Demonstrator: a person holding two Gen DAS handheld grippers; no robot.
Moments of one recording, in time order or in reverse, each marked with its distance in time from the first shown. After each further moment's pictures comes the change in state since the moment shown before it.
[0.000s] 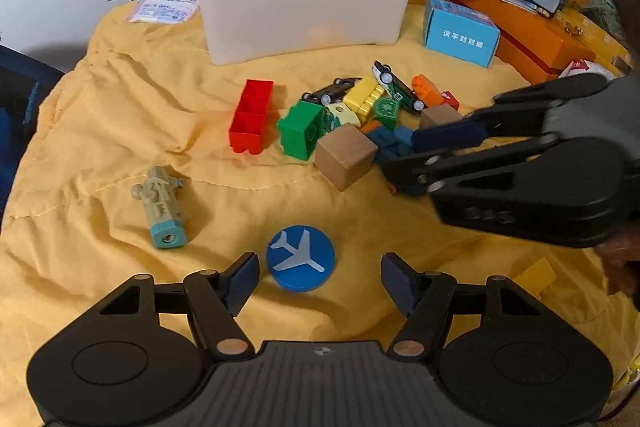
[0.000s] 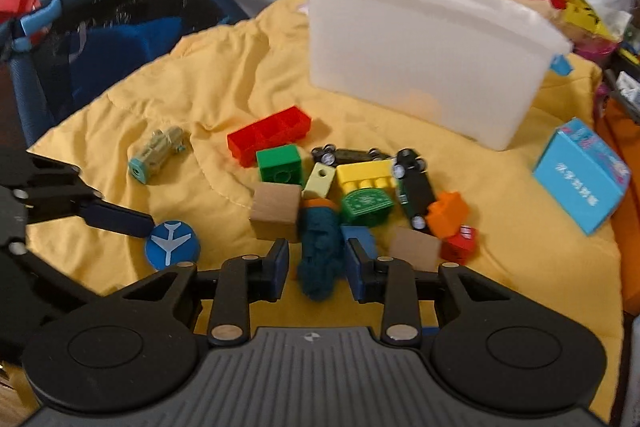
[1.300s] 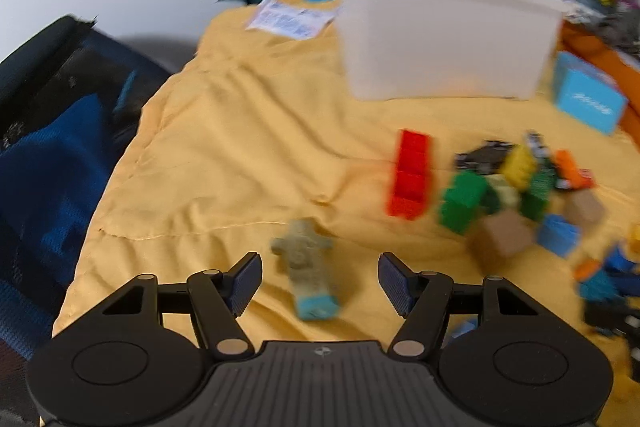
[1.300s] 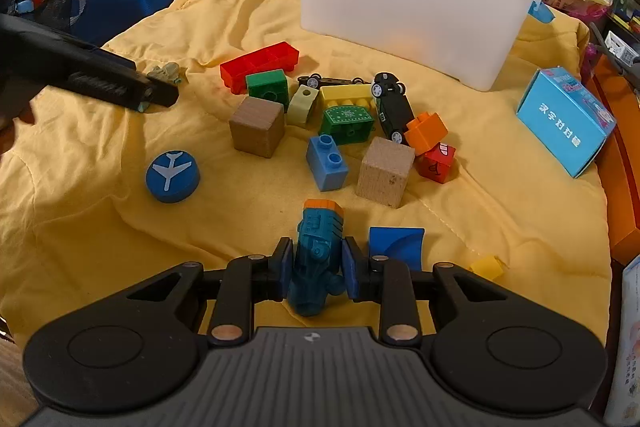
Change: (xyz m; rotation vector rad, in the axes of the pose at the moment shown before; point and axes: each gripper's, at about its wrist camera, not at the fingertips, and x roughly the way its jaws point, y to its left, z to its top) left arm 0.020 0.060 0.035 -0.156 -0.032 0.268; right arm -0.023 -0.013 -0.037 0.002 0.099 -0.008
